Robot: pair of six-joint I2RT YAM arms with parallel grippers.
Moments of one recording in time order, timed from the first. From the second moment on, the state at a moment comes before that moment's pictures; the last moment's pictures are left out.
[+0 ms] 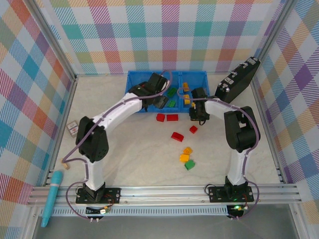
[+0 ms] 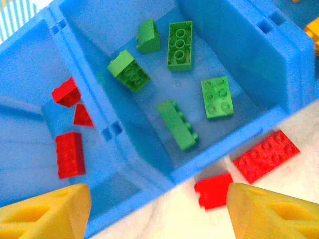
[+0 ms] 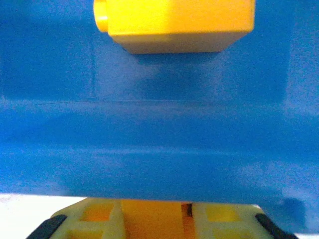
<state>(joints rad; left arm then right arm) -0.63 1.89 1.73 -0.72 -0.27 0.10 0.33 1.97 1.32 -0.59 0.06 0.30</state>
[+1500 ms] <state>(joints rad) -0.93 1.50 1.19 -0.81 0.02 -0.46 0.28 2.20 1.94 -0.72 0.06 0.15</state>
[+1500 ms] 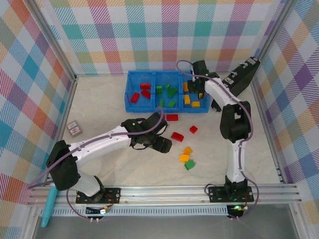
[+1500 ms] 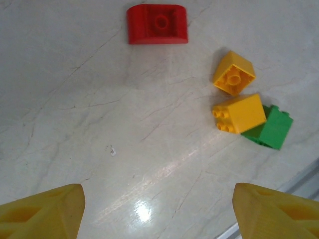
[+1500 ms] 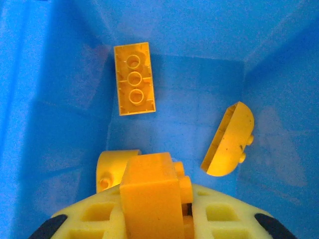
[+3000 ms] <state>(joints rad) -0.82 1.94 1.42 -0.61 0.11 -1.46 0.27 1.98 1.76 -0.65 0.02 0.18</state>
